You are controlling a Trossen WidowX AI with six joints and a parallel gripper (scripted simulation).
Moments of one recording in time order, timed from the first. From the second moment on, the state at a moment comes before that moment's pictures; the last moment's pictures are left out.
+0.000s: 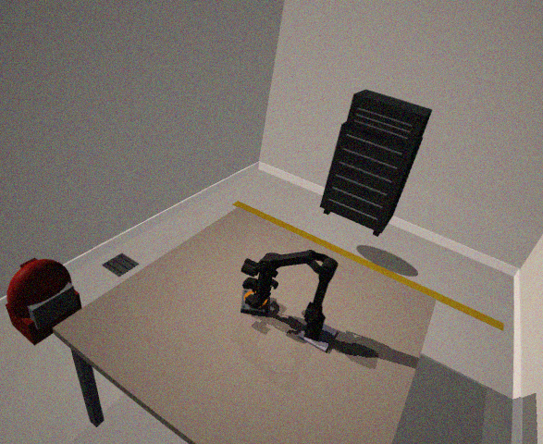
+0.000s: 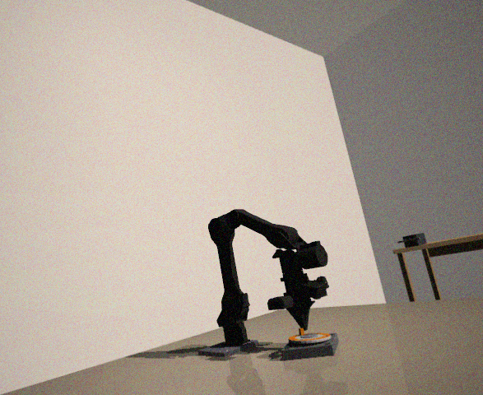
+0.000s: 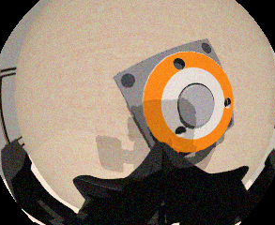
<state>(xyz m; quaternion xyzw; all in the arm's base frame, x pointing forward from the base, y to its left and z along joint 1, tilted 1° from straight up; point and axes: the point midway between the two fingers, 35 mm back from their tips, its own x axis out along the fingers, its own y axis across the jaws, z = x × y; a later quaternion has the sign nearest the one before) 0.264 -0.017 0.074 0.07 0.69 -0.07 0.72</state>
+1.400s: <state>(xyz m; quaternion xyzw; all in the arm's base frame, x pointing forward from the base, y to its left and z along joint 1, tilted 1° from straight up) 0.244 -0.055 0.077 0.07 0.69 -0.07 0.72</state>
